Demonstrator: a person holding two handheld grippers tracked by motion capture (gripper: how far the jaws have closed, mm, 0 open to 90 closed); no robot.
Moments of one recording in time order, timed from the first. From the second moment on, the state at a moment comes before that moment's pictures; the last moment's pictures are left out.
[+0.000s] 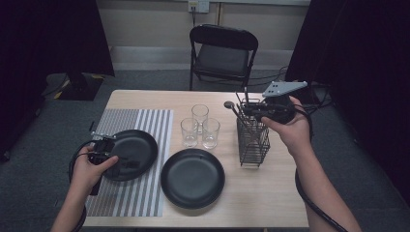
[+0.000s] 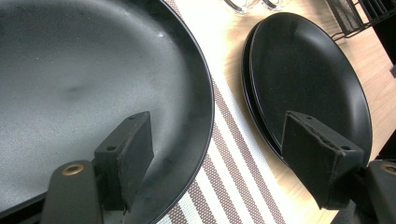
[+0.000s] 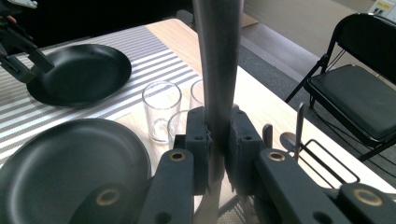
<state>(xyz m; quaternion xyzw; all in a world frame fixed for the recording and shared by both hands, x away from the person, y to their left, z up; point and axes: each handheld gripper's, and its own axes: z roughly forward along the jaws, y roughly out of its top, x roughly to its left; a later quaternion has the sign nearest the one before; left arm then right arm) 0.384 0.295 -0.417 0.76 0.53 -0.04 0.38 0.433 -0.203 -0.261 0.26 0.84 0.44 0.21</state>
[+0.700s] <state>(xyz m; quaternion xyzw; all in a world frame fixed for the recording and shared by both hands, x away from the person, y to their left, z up) 0.383 0.292 -0.415 0.76 0.53 -0.04 0.37 0.419 -0.187 -0.245 0.24 0.83 0.46 0.20</state>
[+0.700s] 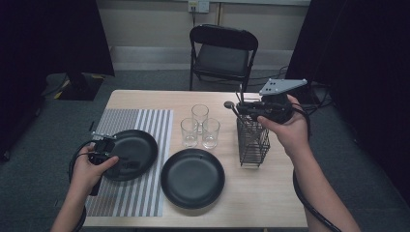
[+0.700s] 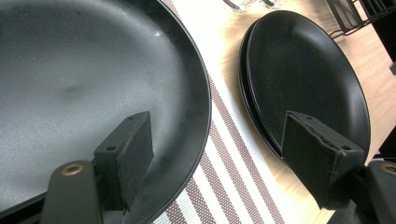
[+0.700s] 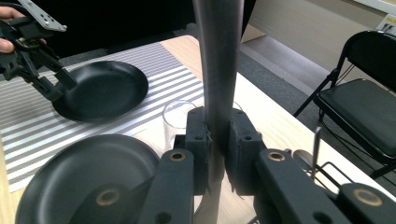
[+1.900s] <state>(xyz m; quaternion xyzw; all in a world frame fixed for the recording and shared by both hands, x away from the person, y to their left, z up) 0.382 0.286 -0.411 0.77 0.52 -0.04 0.37 0.402 -0.171 -0.293 0.24 0.84 0.46 0.16</state>
